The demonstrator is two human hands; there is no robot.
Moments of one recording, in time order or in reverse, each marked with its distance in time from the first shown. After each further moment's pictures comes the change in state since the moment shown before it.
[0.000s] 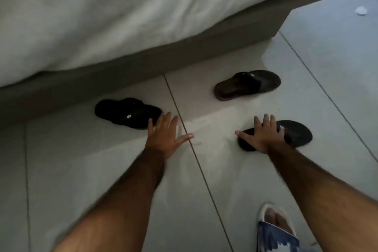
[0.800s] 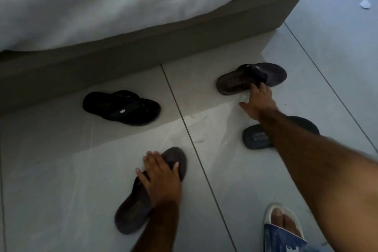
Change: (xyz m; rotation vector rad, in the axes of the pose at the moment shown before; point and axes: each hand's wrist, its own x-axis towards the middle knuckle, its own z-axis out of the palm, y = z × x) left_hand -0.068 -0.007 0.137 -0.032 0.150 -0.492; right_hand 0.083 -0.049 -0.025 0.097 0.255 -0.031
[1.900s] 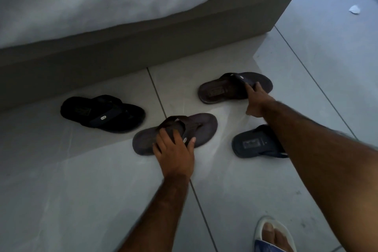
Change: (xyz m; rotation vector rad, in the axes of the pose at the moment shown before) left_hand 0.048 0.108 -0.010 -0.079 0.201 0.155; right_hand 0.048 0.033 -0.019 -0.094 -0.219 -0.022
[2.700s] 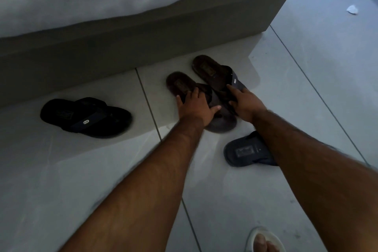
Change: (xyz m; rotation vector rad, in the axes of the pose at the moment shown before) left_hand 0.120 0.124 -0.025 -0.065 -0.343 0.305; right_hand 0.014 0.002 0.013 0.120 0.136 -0.203
